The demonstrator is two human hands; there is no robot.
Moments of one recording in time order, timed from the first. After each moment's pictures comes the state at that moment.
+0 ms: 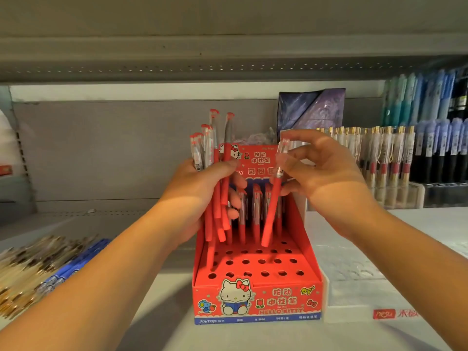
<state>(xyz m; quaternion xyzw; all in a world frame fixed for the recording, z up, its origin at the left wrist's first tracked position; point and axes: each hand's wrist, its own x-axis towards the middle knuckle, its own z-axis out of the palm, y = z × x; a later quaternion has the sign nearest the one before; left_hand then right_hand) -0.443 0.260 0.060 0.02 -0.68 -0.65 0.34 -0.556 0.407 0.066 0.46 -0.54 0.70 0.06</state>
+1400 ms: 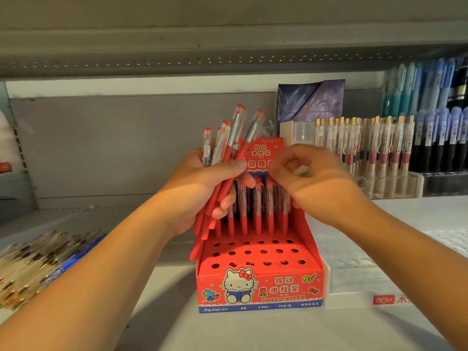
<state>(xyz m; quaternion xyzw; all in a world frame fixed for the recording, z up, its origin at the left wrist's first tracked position) -0.435 0.253 0.059 -0.06 -0.74 -0.61 0.27 -0.553 0.407 0.059 0.42 -0.74 0.49 0.18</state>
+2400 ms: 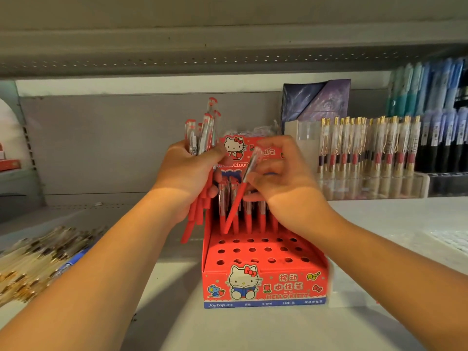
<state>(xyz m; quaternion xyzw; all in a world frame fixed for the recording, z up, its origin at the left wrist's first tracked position) -0.442 0.235 0.068 0.11 -0.70 -0.56 0.44 -0.536 0.363 0.038 0.51 -0.54 0.67 0.04</state>
